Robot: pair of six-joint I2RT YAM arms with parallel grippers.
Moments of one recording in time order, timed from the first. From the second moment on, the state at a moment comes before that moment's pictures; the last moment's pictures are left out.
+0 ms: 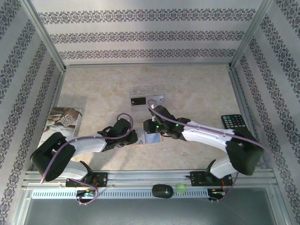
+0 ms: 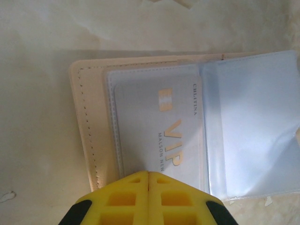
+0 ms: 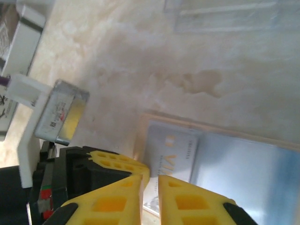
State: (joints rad) left arm -0.70 1.39 0.47 0.03 0.13 -0.87; right arm 0.87 1.50 0.86 -0.16 -0.11 0.72
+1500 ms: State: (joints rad) left arm -0.70 1.39 0.53 -0.14 0.03 -0.73; right arm 0.81 1.74 0.92 -0.19 -0.35 0.70
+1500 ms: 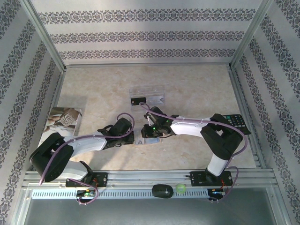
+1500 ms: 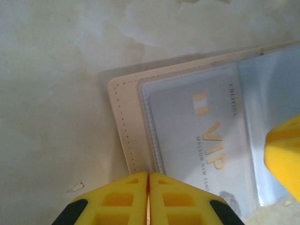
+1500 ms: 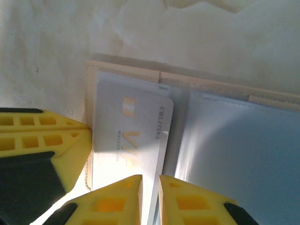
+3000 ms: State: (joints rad) left arm -0.70 1.41 0.54 -0.14 0.03 -0.72; right arm 0.76 1.74 0.77 0.09 -0.45 0.85
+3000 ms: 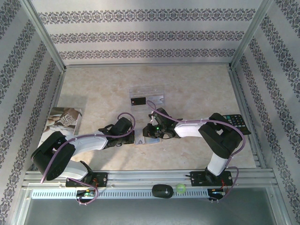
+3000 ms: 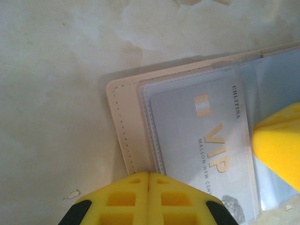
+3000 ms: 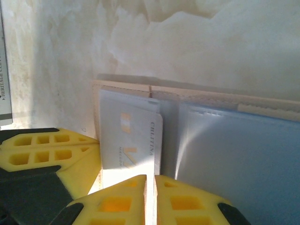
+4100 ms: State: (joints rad) left arm -0.69 1.43 0.54 -0.12 0.04 -0.72; right arm 0.76 1.70 0.73 0.08 -0.42 0.87
